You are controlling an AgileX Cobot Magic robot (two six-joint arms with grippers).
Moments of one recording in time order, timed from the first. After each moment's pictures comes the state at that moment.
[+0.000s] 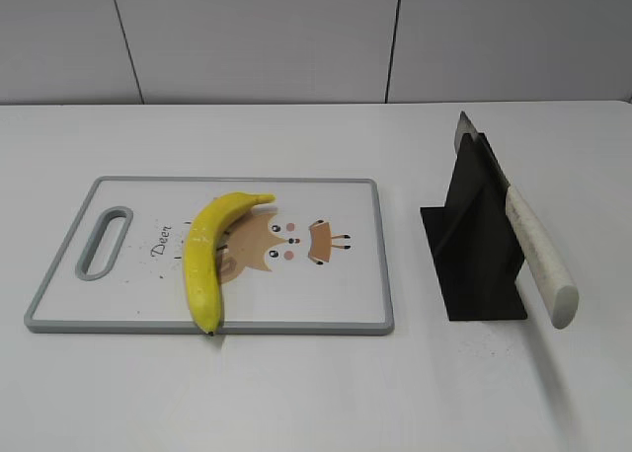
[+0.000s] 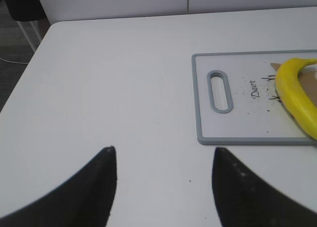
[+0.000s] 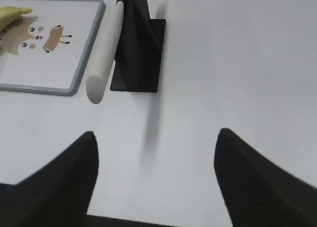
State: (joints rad) left arm -0.04 0.02 -0.51 -0.01 1.05 0.12; right arm 0.04 0.26 -0.53 0.18 1.00 -0.06
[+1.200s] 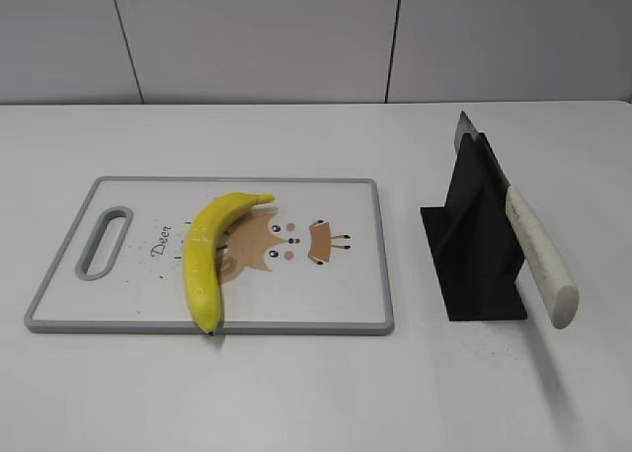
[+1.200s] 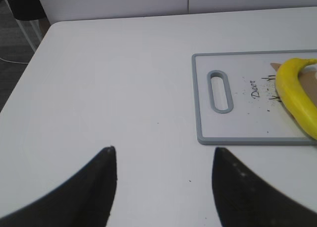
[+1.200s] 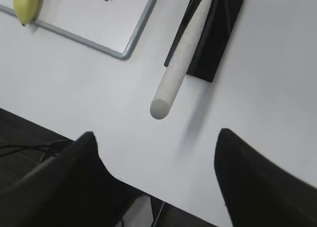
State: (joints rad) left arm -0.04 0.02 -0.51 -0.01 1.05 0.12; right arm 0.38 0.87 -0.88 0.13 1.06 -0.02
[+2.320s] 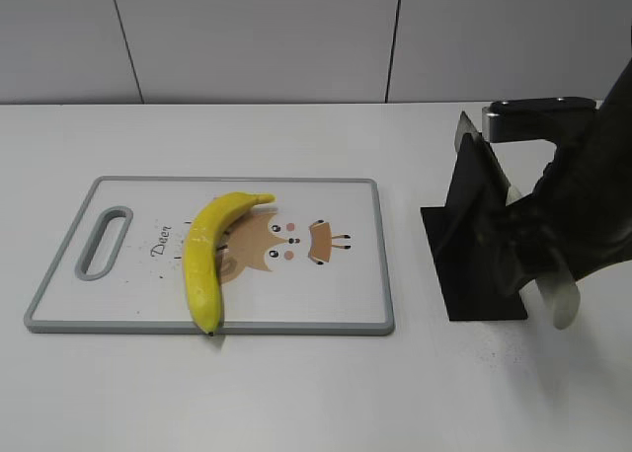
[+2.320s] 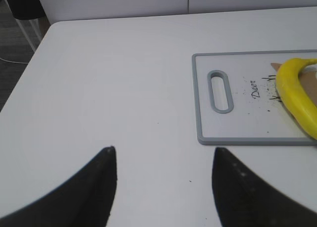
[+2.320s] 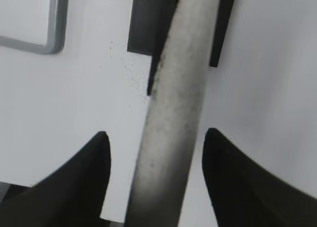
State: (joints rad) left arm -0.04 0.02 -0.51 -0.01 1.05 0.12; right arm 0.42 1.55 -0.95 0.04 0.90 0.23
